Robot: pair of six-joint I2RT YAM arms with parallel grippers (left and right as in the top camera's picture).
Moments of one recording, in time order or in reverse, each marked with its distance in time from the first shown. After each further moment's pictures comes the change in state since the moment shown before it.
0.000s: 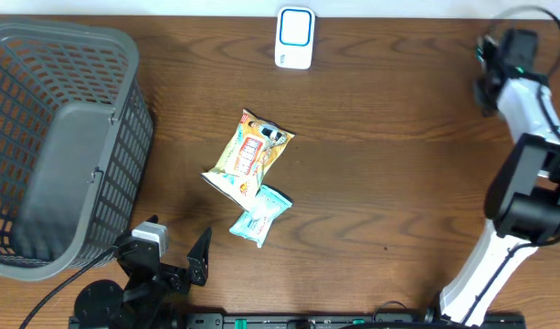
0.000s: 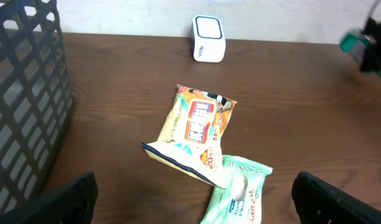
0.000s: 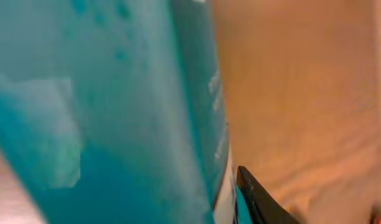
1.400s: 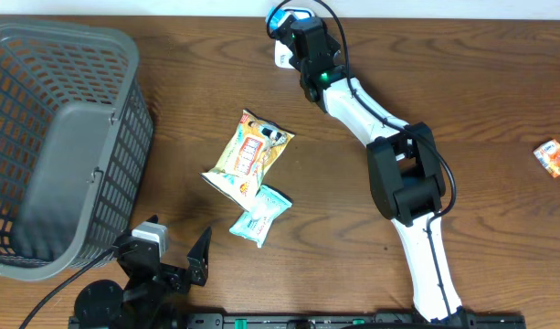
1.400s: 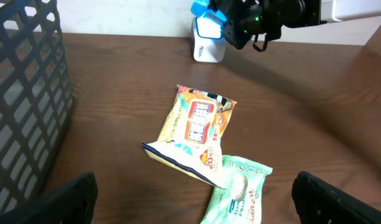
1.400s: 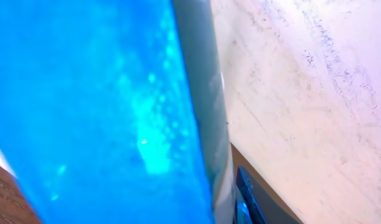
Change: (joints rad) left arm 0.000 0.000 0.000 0.000 0.000 0.000; right arm 0.731 0.270 0.300 0.417 0.112 -0.290
